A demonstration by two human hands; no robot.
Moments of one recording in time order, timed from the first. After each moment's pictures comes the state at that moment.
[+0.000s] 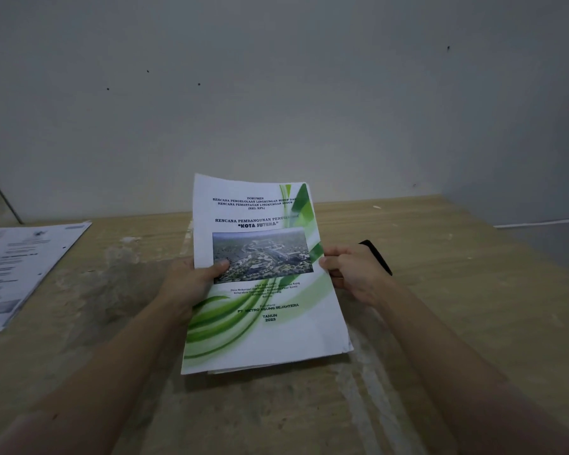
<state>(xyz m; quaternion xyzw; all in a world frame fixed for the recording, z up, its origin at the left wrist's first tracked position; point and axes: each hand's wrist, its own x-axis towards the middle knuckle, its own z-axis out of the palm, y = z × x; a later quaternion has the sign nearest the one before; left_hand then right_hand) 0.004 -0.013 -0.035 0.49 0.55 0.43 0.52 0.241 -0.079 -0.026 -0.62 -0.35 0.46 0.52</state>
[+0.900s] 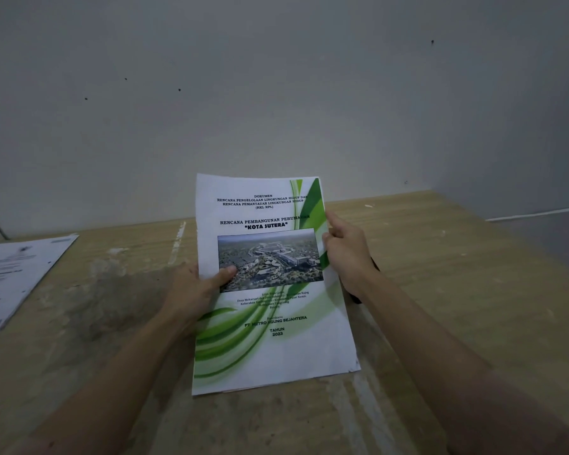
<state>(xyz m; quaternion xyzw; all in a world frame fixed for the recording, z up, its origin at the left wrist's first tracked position) 0.022 -0.018 -0.039 0.57 0.49 0.43 0.50 0.243 -0.070 -0.009 -0.63 -0.41 0.30 0.58</state>
